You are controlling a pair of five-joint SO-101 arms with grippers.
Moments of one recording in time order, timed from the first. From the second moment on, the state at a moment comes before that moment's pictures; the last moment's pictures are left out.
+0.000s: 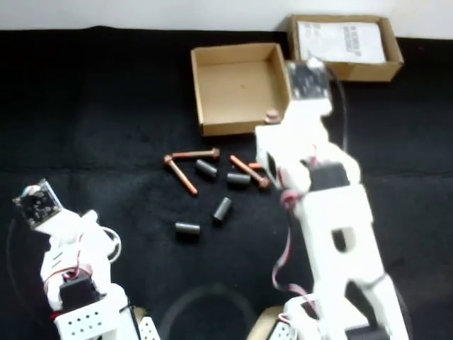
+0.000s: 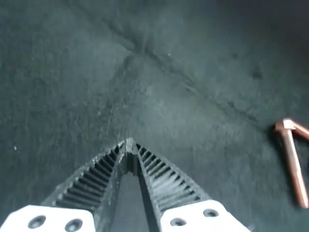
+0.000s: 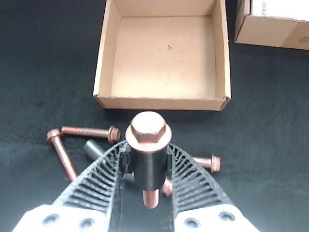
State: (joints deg) left arm -27.5 -103.5 96.0 55.3 18.9; right arm -19.3 -25.7 23.0 51.1 -5.1
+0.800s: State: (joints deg) left arm -27.6 -103.5 96.0 54.7 18.9; right arm -17.2 50.1 -47.4 51.1 -5.1
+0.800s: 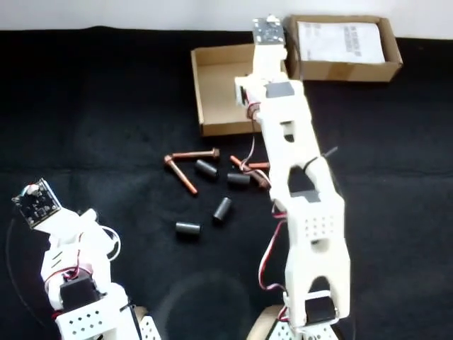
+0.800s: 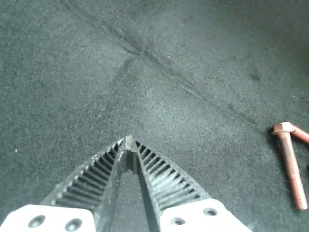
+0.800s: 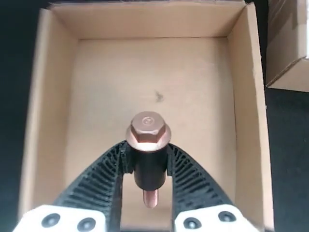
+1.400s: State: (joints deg) left arm -27.6 -103.5 96.0 54.7 18.9; right arm -16.0 74.3 -84.6 55.8 -3.1
